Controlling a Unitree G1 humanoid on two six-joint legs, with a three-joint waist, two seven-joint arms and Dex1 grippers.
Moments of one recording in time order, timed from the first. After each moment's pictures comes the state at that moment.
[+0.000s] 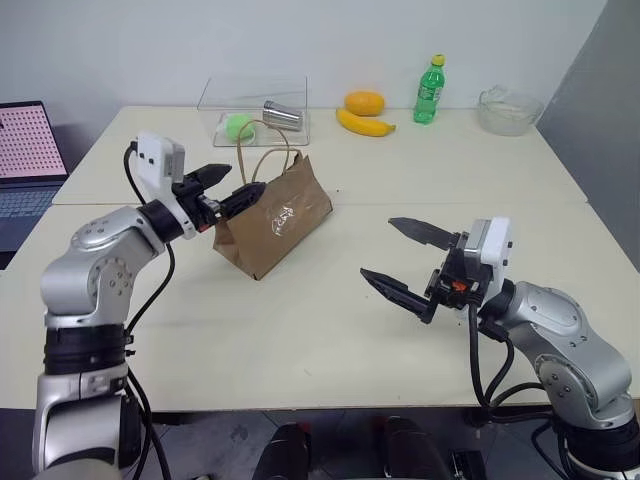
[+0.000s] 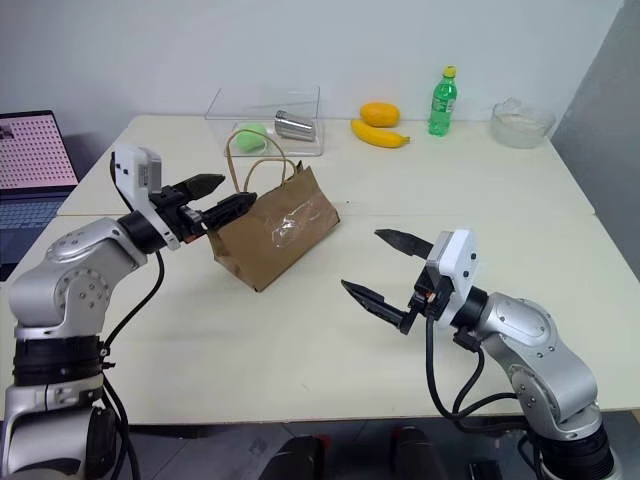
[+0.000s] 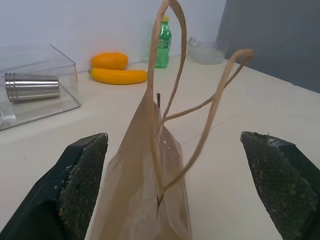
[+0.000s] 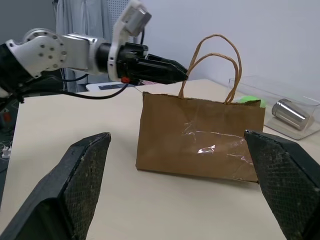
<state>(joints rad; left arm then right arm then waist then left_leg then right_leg) -0.66 0.69 0.18 0.14 -0.55 0.54 -0.76 -0.21 -0.51 0.03 -0.66 0.57 0.47 0.64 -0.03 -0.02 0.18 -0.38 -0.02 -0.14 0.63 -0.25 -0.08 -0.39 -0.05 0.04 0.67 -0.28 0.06</state>
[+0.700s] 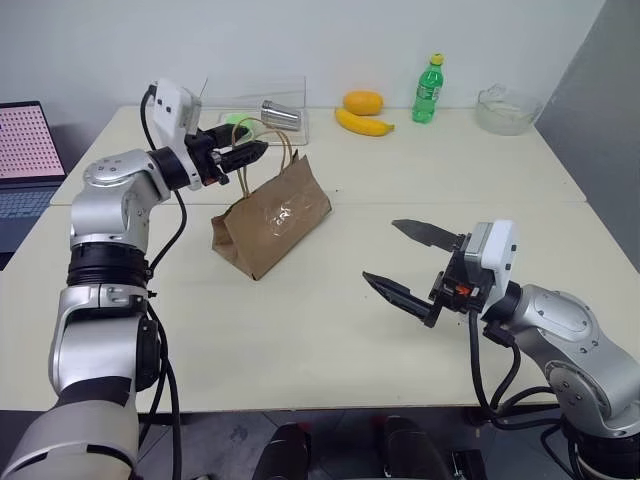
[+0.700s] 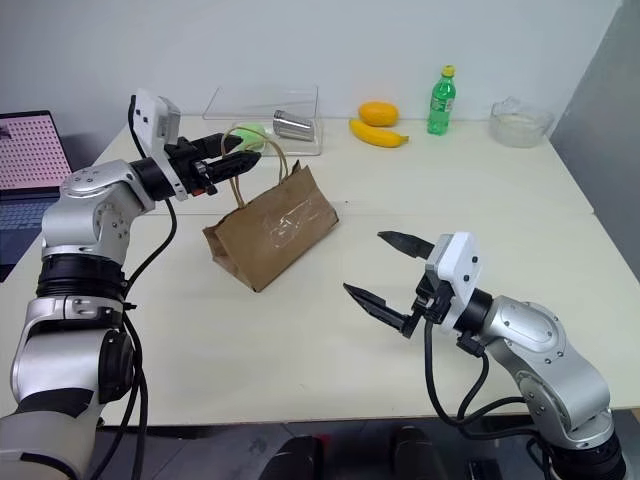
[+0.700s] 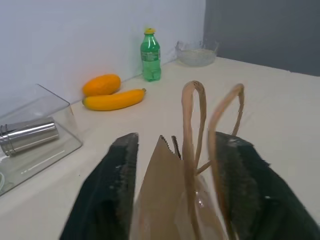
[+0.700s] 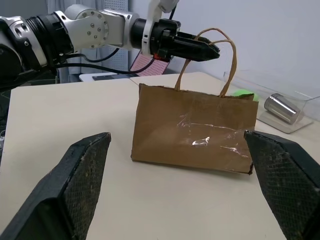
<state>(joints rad) -1.03 0.65 0.08 0.66 -0.33 0.28 -1.00 -0.20 -0.55 0.02 -0.70 0.57 0.50 0.61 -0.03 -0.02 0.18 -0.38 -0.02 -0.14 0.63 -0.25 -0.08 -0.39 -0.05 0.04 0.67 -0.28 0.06</state>
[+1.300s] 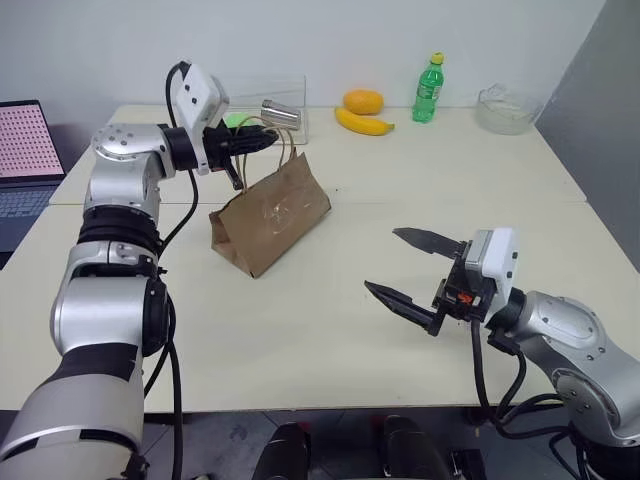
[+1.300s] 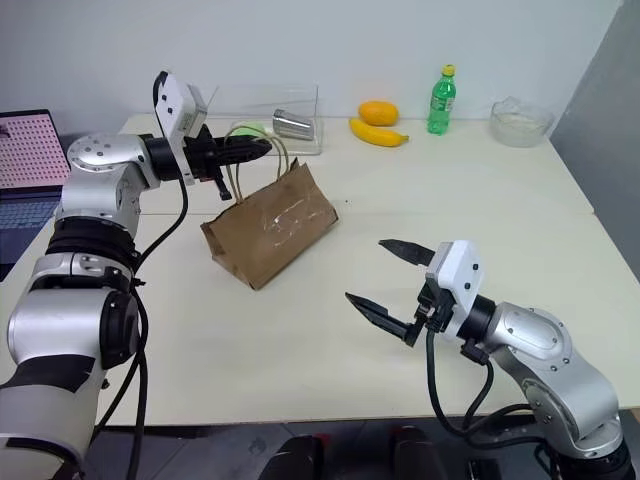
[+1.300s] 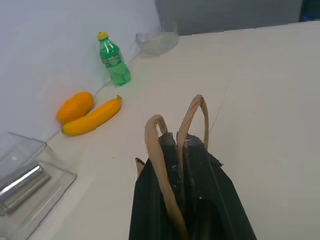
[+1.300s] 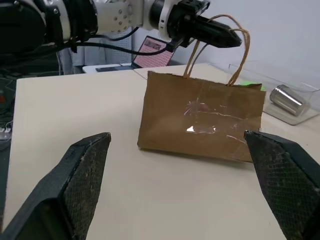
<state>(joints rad) -1.28 0.63 -0.02 1.05 -0.12 -0.17 -1.25 -0.15 -0.60 0.01 -0.75 0.61 0.53 0.61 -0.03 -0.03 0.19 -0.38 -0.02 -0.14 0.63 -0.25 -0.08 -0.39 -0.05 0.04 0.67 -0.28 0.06</state>
